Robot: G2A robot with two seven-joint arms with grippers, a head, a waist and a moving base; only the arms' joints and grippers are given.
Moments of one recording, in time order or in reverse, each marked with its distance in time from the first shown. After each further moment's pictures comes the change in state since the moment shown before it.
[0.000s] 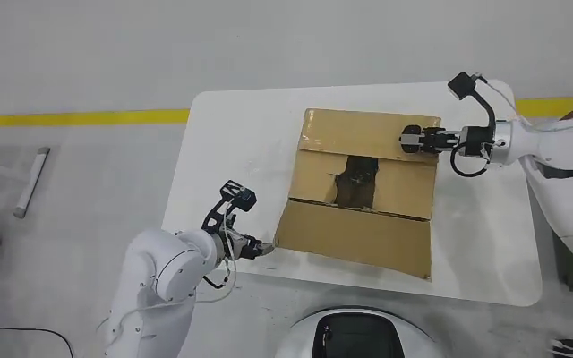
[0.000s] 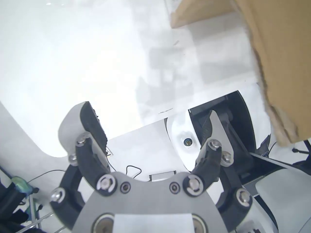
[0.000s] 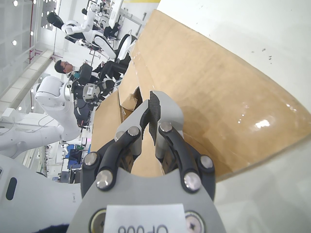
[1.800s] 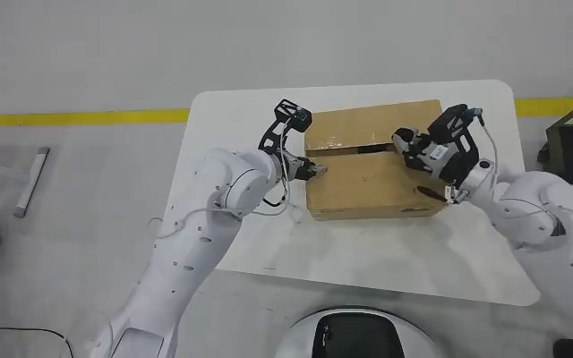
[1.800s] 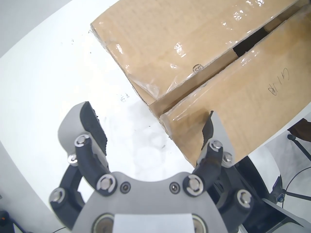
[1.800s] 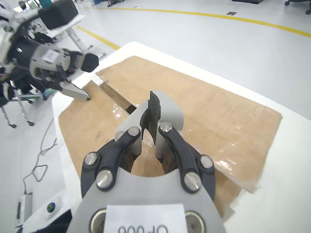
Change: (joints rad) left arm -0.580 -0.098 0.468 0.496 -0.021 0.125 0.406; right arm -0.366 0.022 -0.016 -0.475 -0.880 0.034 -0.796
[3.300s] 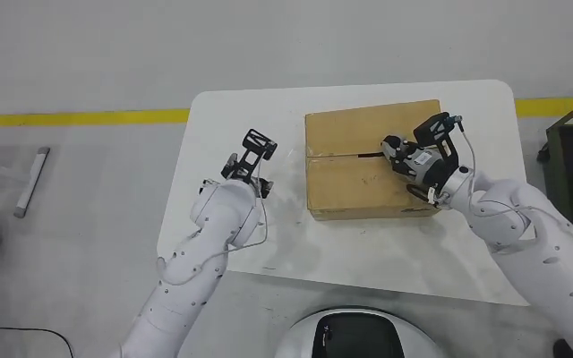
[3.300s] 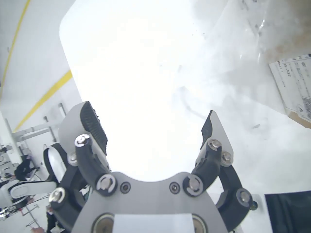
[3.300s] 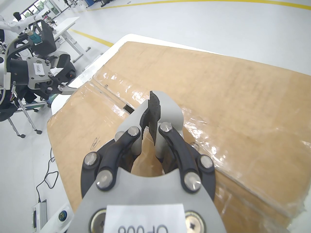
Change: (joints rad) left arm 0.218 0.050 -0.058 -0.091 0.621 -0.011 -0.042; right arm 0.021 -0.050 -0.040 0.067 0.086 0.046 0.019
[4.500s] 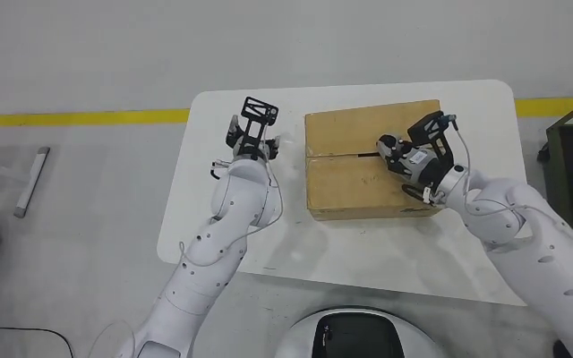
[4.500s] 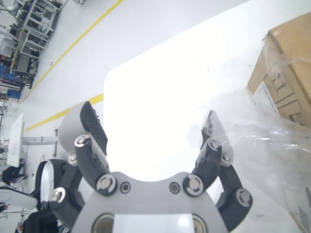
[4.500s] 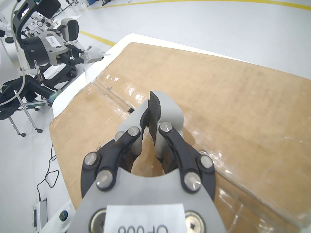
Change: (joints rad) left arm -0.063 -0.105 0.008 0.137 0.122 0.253 0.347; right arm 0.015 -0.024 -0.006 -0.003 -0.015 0.006 0.019
